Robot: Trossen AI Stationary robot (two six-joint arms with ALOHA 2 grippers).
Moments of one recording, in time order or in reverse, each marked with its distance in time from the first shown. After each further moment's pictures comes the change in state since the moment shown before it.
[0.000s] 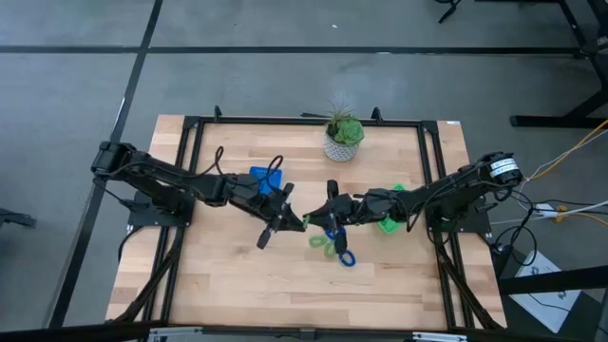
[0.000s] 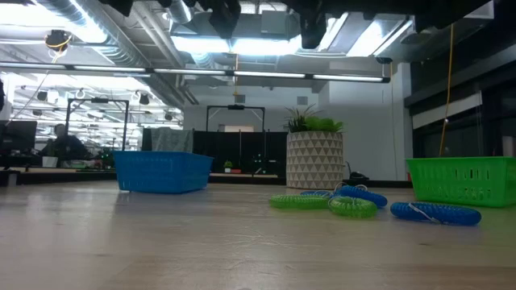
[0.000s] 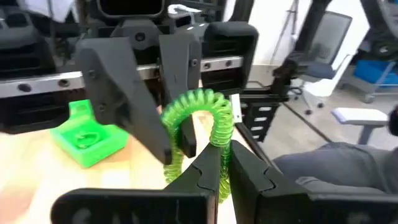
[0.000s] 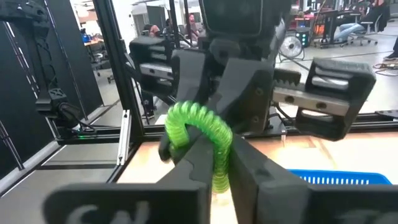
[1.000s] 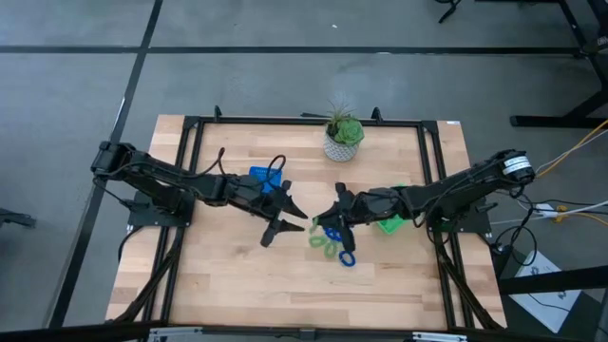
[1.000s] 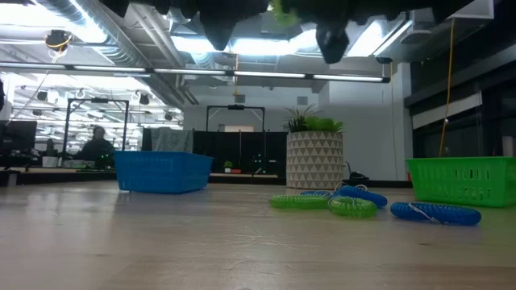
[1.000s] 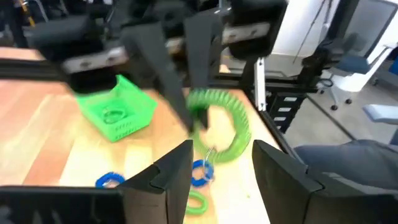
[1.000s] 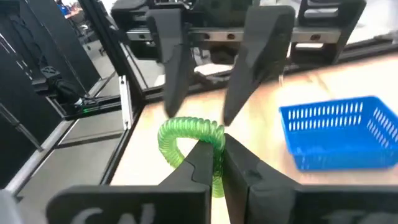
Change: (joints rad) left arm 0.004 -0.001 0.000 -0.080 -0.093 -0.026; right arm 0.011 -0.133 -0.001 -0.361 -0.011 0.198
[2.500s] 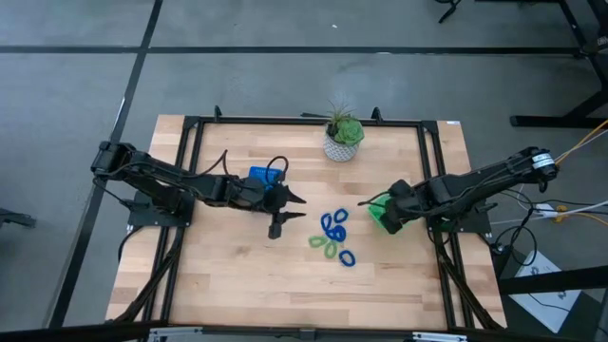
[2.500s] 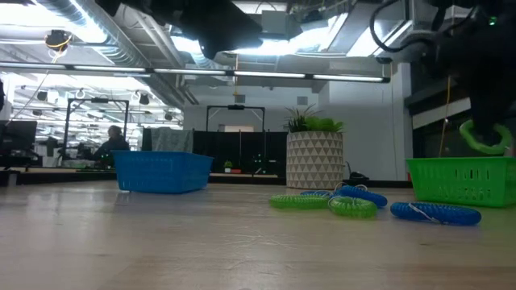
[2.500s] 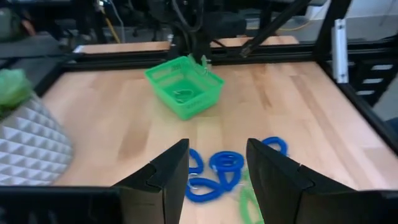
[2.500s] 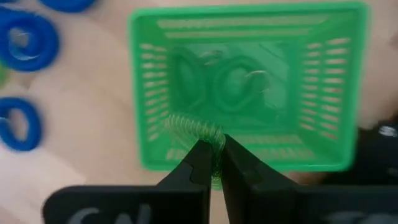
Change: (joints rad) left arm 0.000 0.000 0.000 -0.099 -0.281 0.147; right arm 0.033 -0.304 -0.001 -1.531 0.045 0.917
